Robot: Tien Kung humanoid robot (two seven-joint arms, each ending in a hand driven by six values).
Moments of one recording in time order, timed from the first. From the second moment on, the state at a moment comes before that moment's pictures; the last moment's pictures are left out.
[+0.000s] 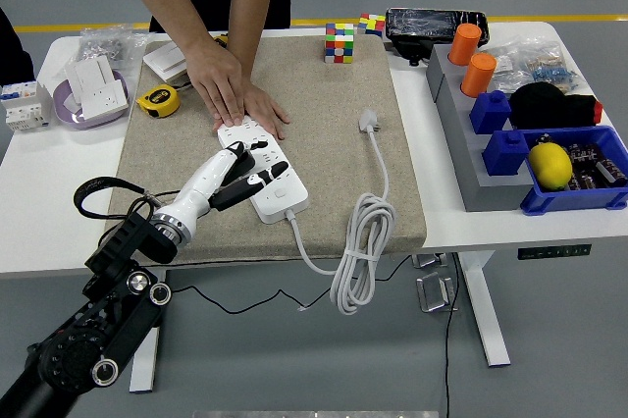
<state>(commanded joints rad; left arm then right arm) -0.23 0.01 -1.18 -1.29 1.92 0.02 0.09 0.16 -0.29 0.26 0.40 0.09 -0.53 -0.05</state>
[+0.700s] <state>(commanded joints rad) -0.26 0.01 -1.12 -1.25 1.96 -0.01 0.10 0.16 -0.29 0.25 0.40 0.09 -0.53 -0.05</state>
